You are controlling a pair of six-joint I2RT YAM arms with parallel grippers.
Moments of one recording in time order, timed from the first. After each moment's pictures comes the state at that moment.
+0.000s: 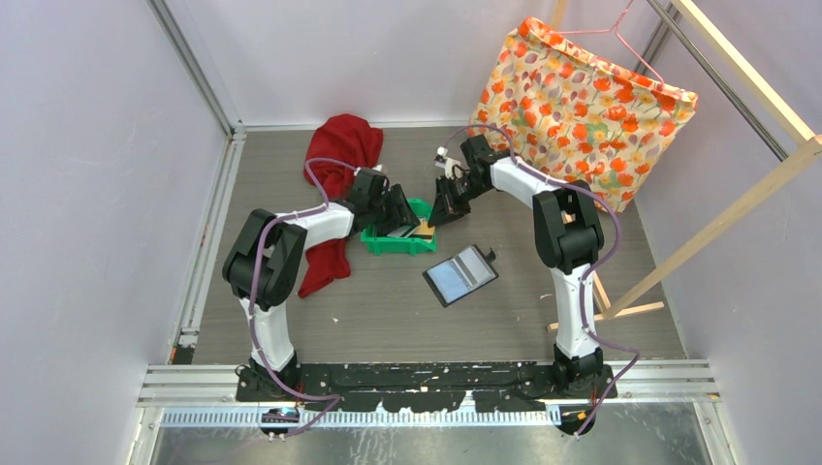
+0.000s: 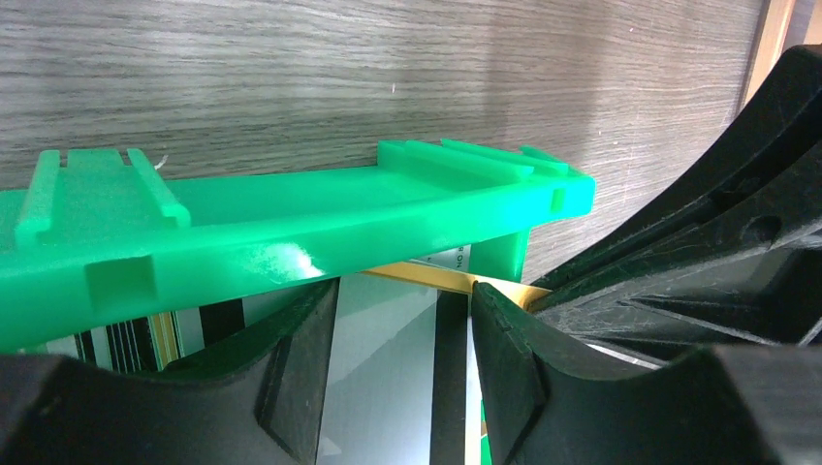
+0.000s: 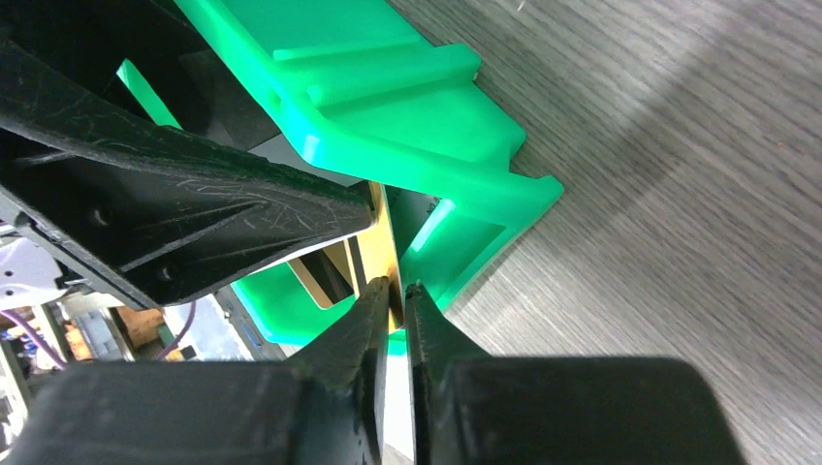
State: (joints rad) left arm -0.49 1.89 1.14 -0.02 0.22 -0.79; right arm 0.37 2.19 1.68 -0.68 -0.77 0.15
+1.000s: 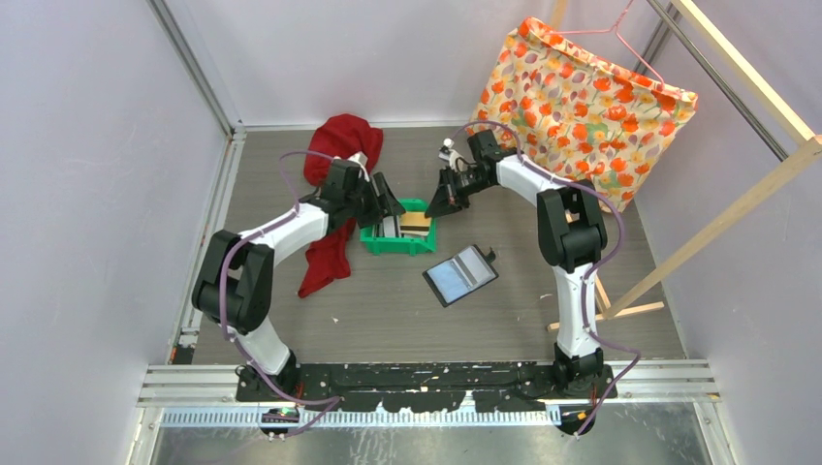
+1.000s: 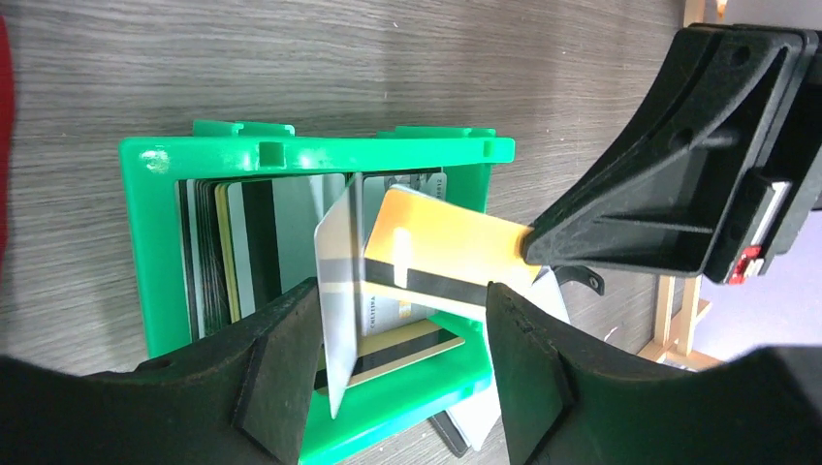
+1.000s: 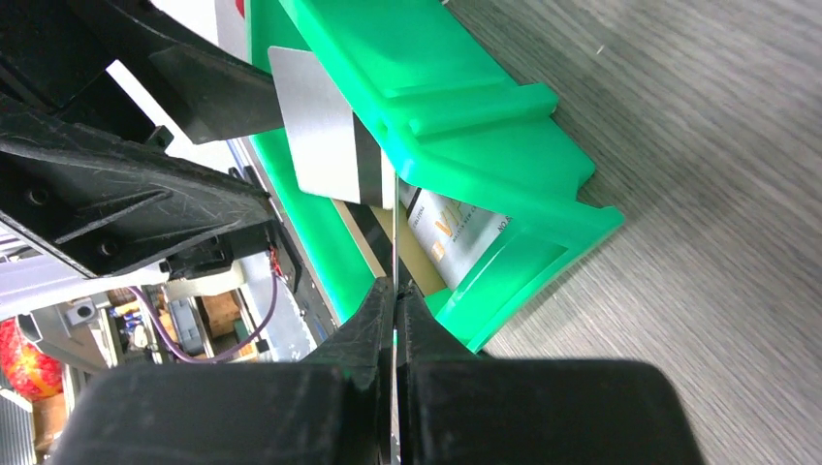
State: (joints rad) left arm -0.40 1.70 1.08 -0.09 0.25 -0.73; right arm 0.33 2.19 1.68 -0.60 -0.94 0.26
